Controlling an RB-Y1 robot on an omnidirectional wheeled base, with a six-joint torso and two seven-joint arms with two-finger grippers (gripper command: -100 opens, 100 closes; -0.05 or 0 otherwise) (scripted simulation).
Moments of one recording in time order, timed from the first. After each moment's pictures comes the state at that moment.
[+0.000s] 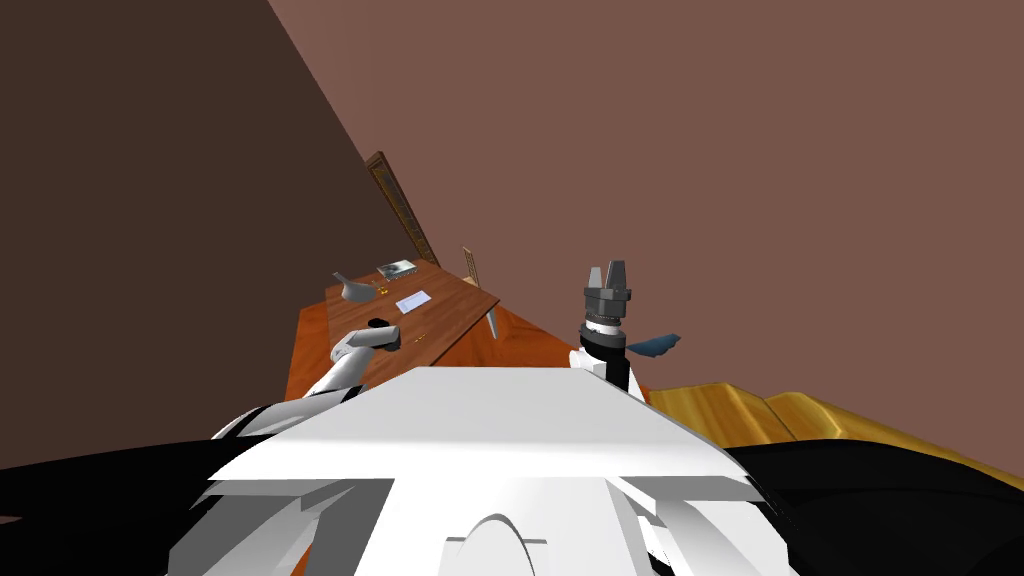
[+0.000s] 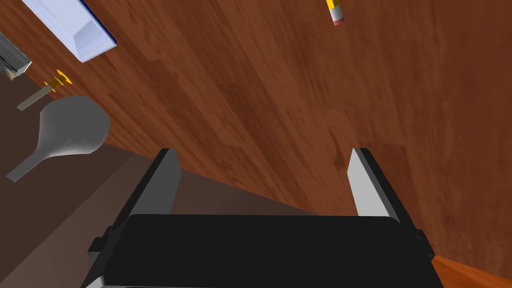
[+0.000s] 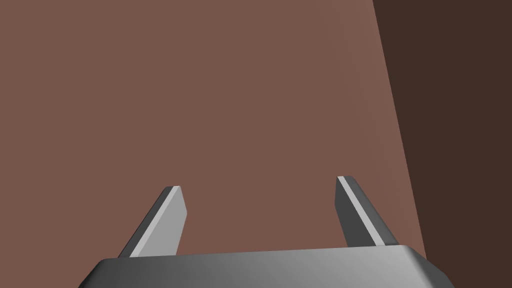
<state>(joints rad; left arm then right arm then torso) -0.13 0.68 0.29 -0.95 0.21 0.81 0.18 0.49 -0.02 0.06 -2.32 0.03 -0.62 0.15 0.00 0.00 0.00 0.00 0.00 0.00</state>
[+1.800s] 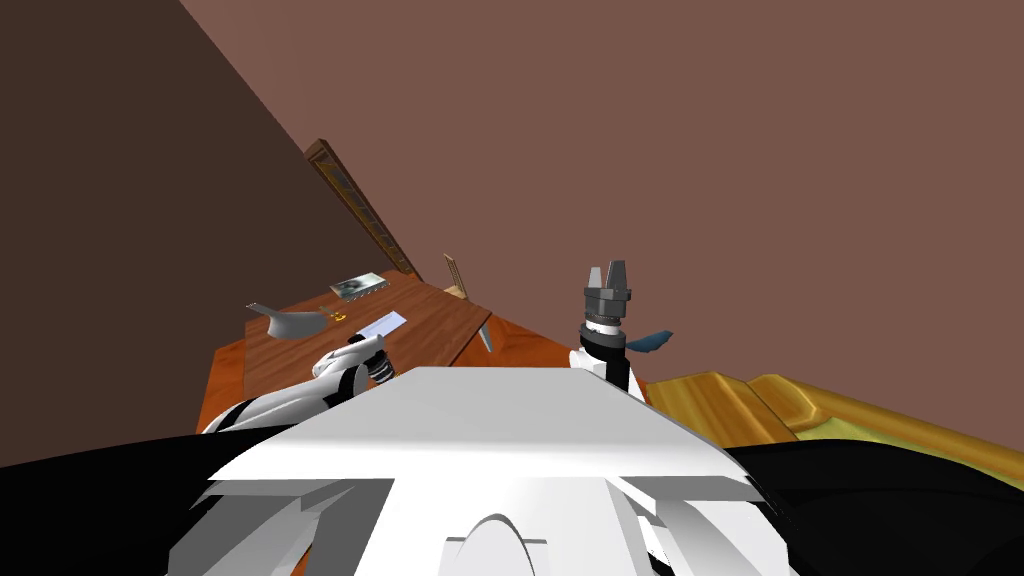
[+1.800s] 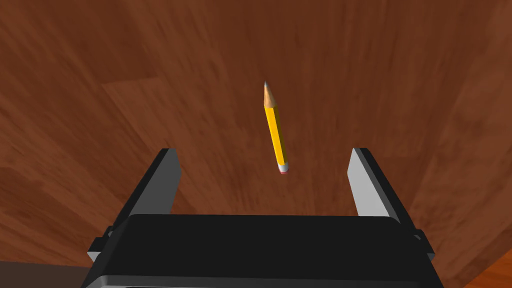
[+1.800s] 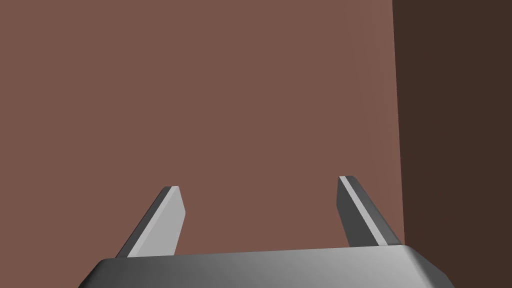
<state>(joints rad) -0.25 0.70 0.53 -0.50 0.26 1.11 0.18 0.49 -0.02 0.06 -2.32 0.03 -0.62 0.15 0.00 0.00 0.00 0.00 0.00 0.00</state>
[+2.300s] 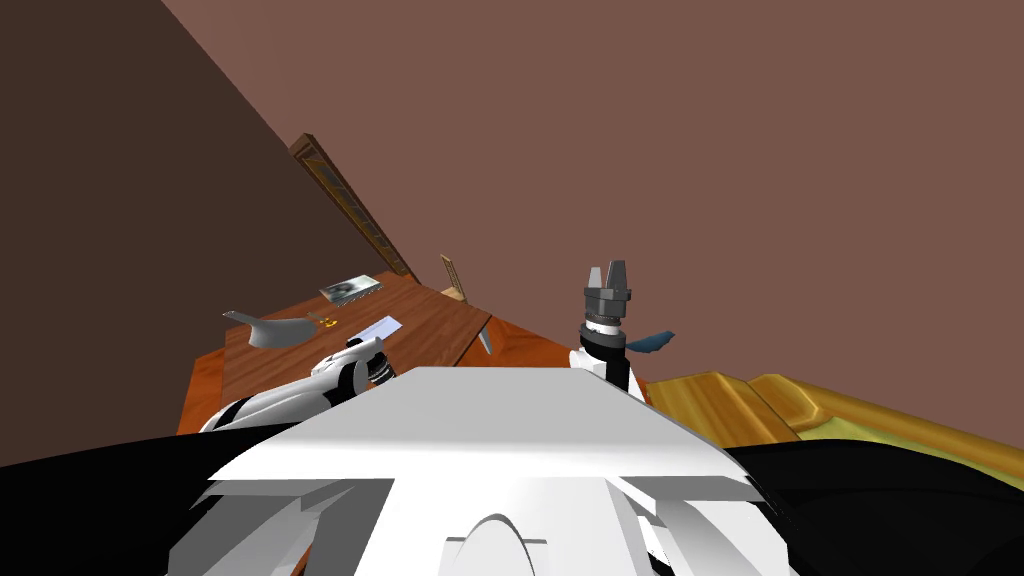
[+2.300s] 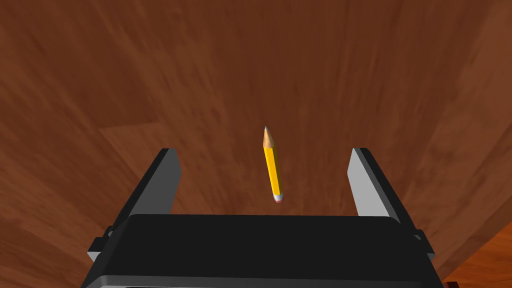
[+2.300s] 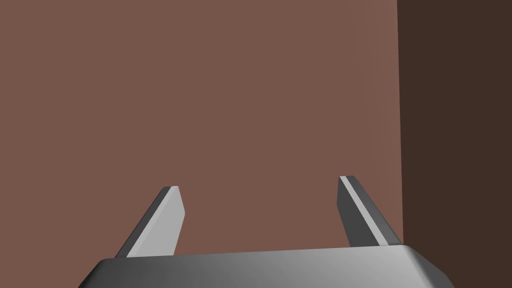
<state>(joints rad) -0.29 0.71 0.57 -0.40 0.26 1.15 0.17 0.49 -0.02 0.06 -2.32 0.03 -0.62 0.15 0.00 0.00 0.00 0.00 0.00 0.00</state>
